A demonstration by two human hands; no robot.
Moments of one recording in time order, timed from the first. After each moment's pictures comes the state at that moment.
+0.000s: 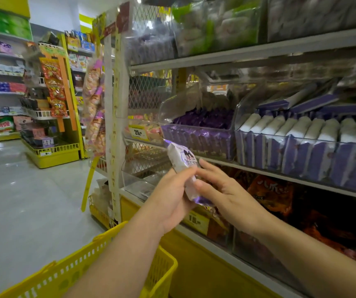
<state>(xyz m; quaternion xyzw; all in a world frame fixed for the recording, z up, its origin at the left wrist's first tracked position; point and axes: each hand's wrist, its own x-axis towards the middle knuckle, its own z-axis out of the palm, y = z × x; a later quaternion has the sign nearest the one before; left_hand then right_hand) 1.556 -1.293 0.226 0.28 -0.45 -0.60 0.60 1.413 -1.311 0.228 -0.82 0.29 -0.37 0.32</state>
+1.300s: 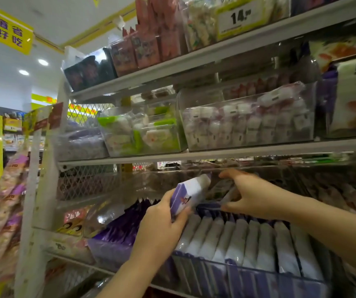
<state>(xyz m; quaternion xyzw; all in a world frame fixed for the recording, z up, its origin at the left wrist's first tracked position) 1.475 -1.435 0.353 0.40 -0.73 0.04 0.55 1.255 -1.416 0.425 -0.81 0.51 -0.28 -0.07</state>
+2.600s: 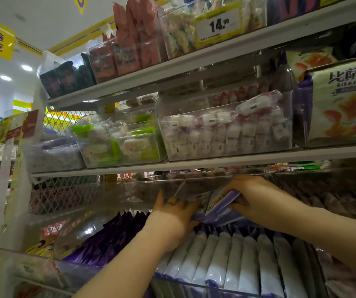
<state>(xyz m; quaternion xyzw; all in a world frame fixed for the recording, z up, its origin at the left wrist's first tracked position) 1.424 -1.494 0.386 0.46 -0.82 0.31 0.12 1.205 -1.417 0.427 -0.80 0.50 -0.28 -0.20</state>
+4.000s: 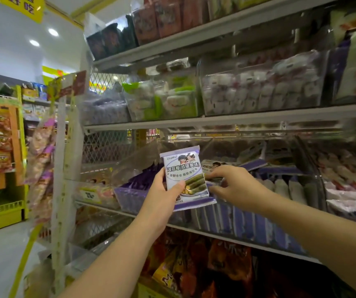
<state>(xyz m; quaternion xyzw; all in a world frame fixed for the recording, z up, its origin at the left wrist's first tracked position) 1.503 -1.403 0.308 0.36 -0.58 -0.39 0.62 1.312 -1.393 0.356 -0.82 0.48 -0.31 -0.07</state>
